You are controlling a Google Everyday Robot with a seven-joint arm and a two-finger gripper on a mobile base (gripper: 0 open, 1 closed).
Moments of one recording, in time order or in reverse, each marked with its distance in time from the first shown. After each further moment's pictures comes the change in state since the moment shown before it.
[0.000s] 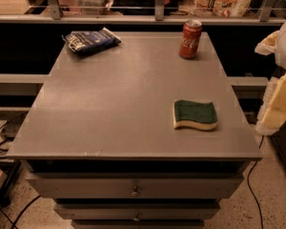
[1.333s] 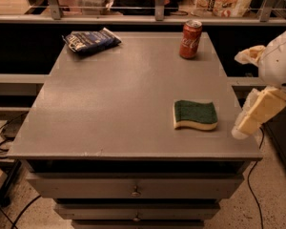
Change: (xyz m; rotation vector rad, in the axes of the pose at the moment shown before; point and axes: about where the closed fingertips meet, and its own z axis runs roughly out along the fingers) arm -0.027 -0.001 0.040 0.004 -0.263 -0.037
